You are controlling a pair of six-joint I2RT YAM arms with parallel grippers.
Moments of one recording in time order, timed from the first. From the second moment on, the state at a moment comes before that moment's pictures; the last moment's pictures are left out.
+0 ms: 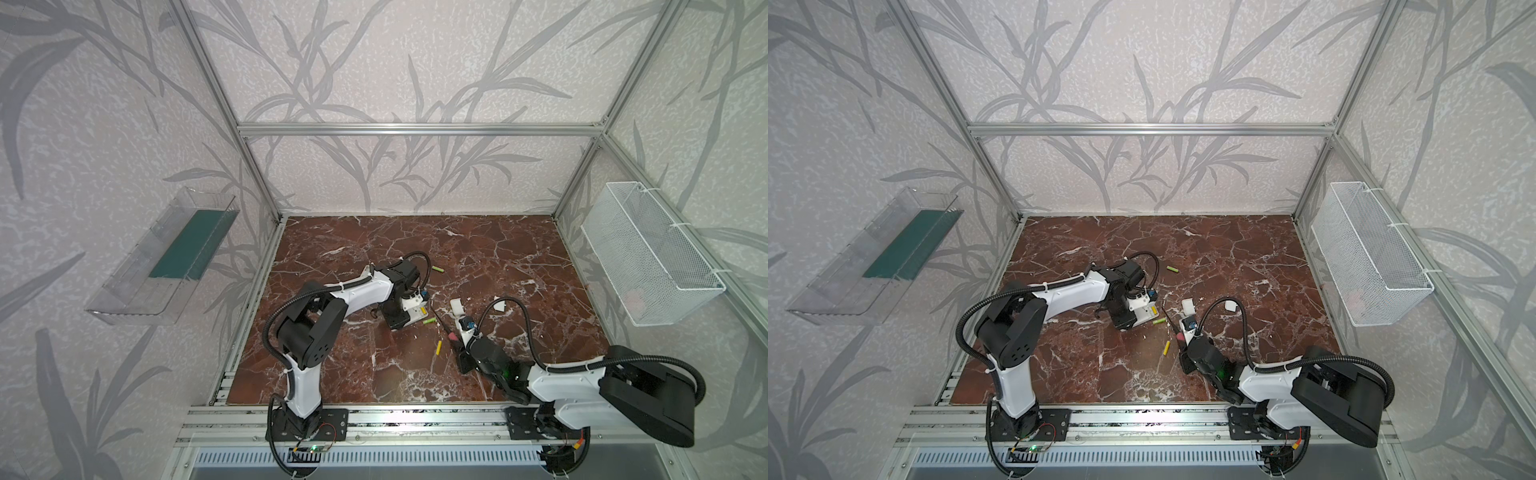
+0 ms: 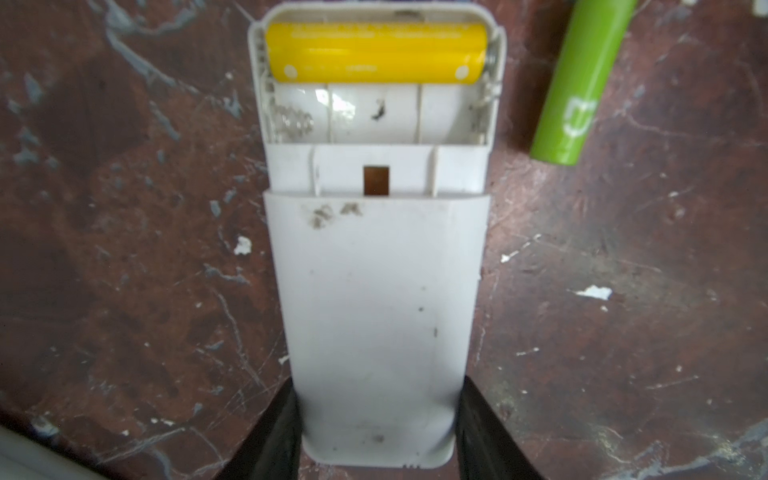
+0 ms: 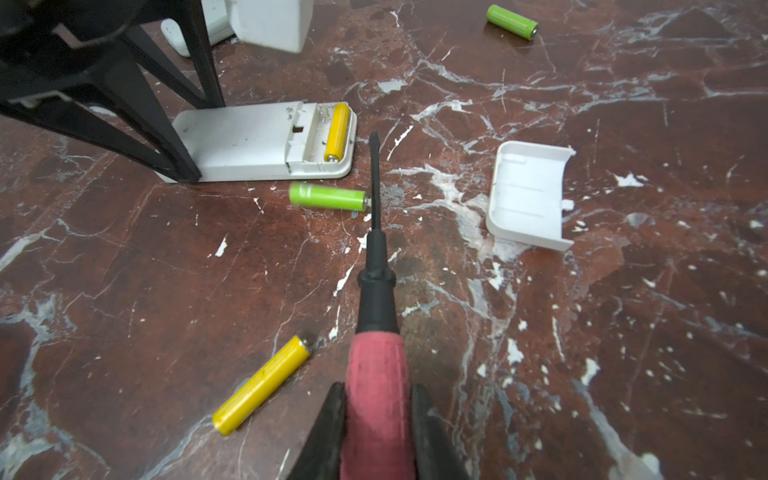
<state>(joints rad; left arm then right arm) -0.65 1.90 1.25 -0.83 0.05 0.47 0.98 1.29 0.15 0.52 0.33 0.38</state>
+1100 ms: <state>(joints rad) -0.66 1.90 1.25 -0.82 0.04 0.46 0.97 1.18 0.32 0.22 0.28 0.38</state>
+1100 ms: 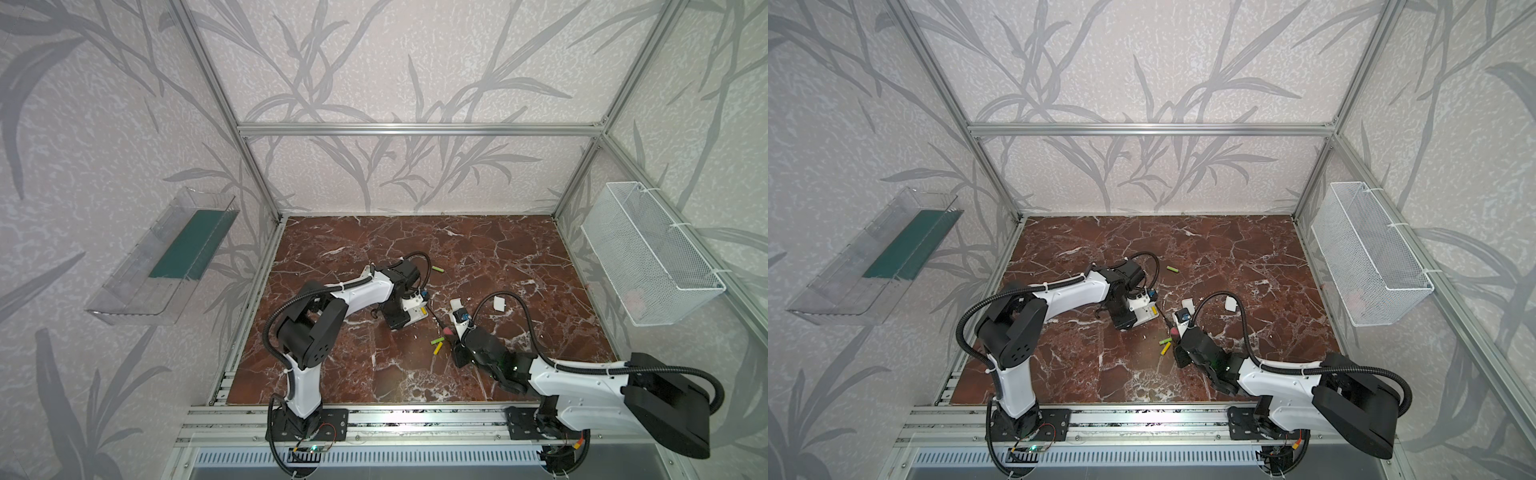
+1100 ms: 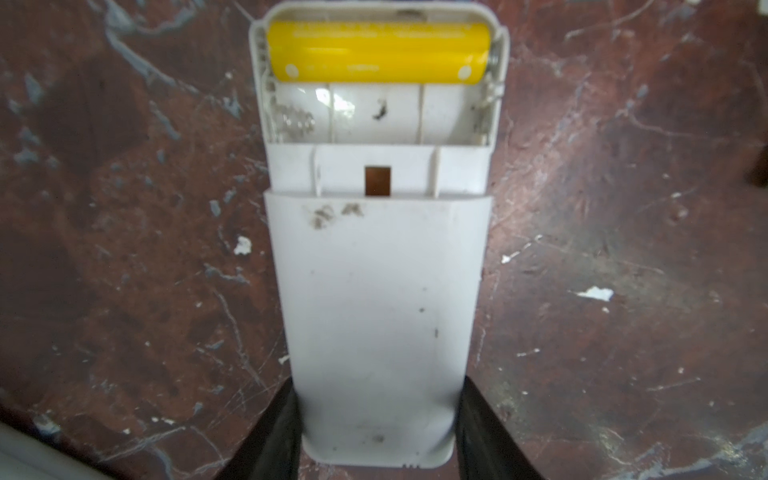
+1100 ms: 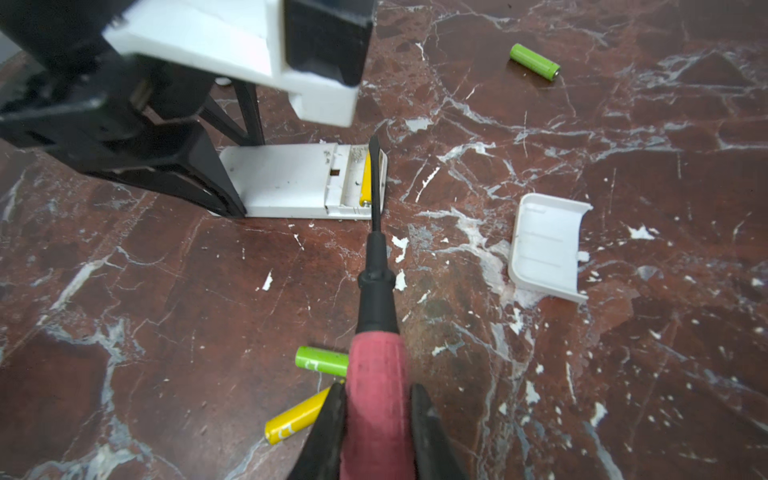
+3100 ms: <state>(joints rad) -0.77 1.86 1.18 -0.67 0.02 -0.04 0.84 1.23 0.62 -0.30 0.06 0.48</state>
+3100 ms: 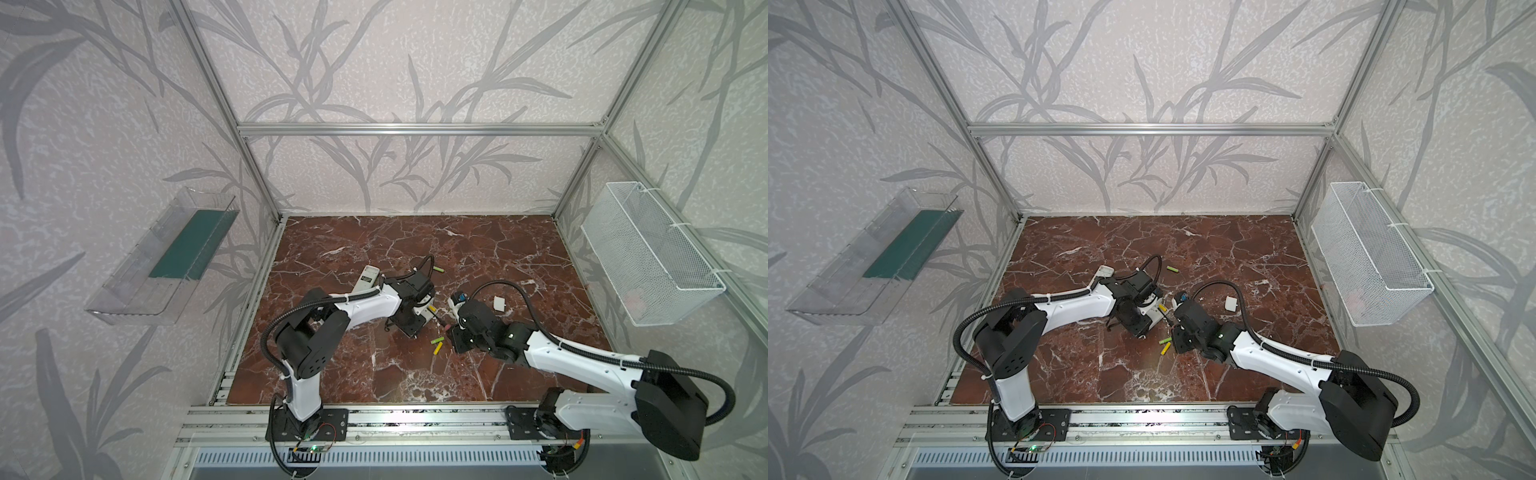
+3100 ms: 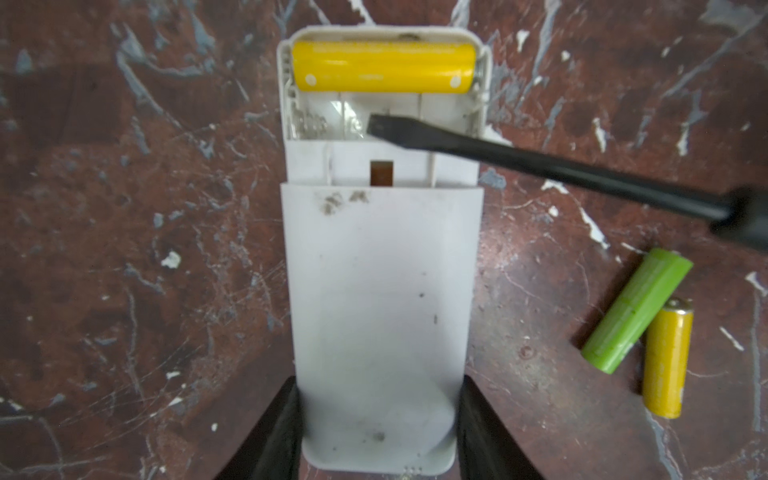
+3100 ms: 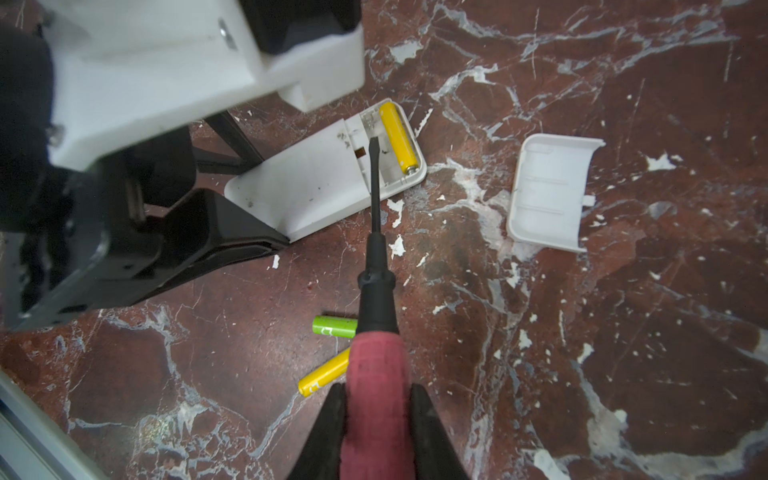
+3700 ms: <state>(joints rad) -0.79 1.87 1.19 -0.67 -0.04 -0.09 0.84 1.36 0.69 -0.31 0.08 0.52</state>
